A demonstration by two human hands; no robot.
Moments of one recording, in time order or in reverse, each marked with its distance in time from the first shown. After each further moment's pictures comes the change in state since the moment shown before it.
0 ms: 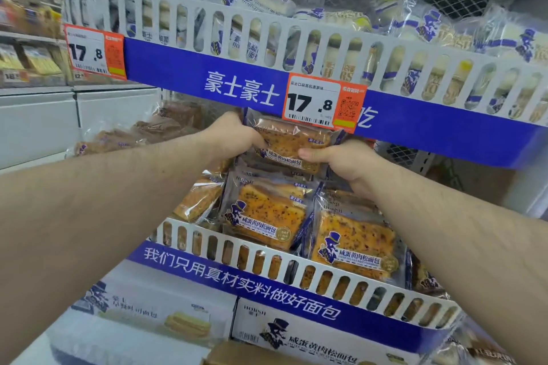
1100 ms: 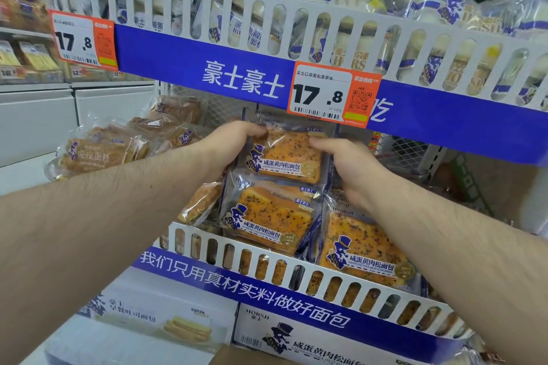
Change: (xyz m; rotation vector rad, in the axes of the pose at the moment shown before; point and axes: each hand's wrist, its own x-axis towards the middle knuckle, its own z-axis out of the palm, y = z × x) left_hand -0.003 -0.019 0.009 -0.306 -0.060 -0.154; right_hand 0.007 0.016 0.016 0.298 0.084 0.029
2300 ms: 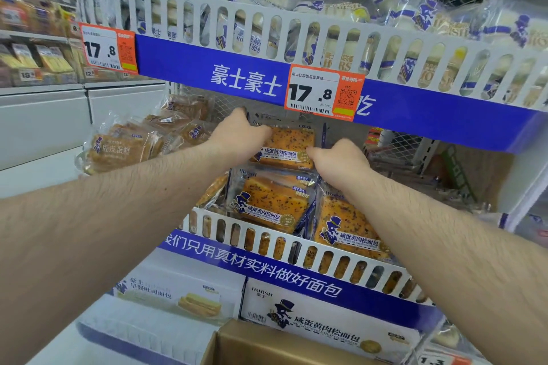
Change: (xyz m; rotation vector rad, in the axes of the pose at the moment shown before) left_hand -0.026 0.009 0.012 0.434 0.239 0.200; right_hand -0.033 -0.005 0.004 -0.724 0.155 0.004
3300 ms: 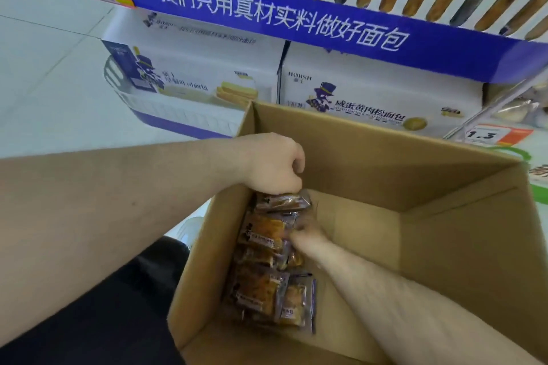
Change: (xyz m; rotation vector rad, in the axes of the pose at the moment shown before) left_hand -0.230 -0.145 0.089 0.678 -1.093 -0.109; right_hand -0.298 0.309 0.274 0.116 -0.939 0.716
